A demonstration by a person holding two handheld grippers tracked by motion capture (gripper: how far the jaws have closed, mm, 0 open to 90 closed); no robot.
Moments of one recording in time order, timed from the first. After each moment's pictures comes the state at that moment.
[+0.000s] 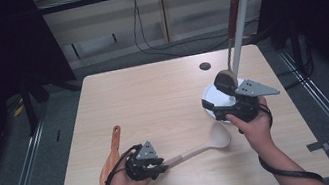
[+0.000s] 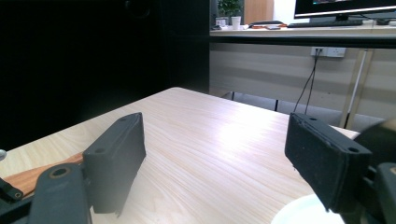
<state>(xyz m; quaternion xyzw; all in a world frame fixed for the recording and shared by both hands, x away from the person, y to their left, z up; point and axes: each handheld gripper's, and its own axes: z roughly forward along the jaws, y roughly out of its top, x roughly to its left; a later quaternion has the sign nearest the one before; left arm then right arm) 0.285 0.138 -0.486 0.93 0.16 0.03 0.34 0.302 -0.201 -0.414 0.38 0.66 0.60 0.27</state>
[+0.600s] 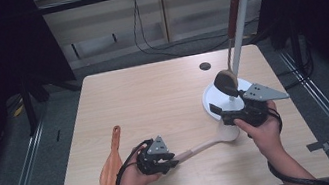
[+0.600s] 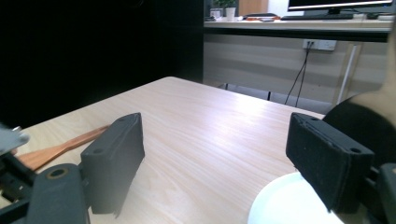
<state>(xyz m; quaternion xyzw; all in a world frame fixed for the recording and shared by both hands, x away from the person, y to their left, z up) 0.293 0.115 -0.489 0.92 0.16 0.02 0.36 0.285 -0.213 -0.415 0.38 0.67 0.58 0.27</state>
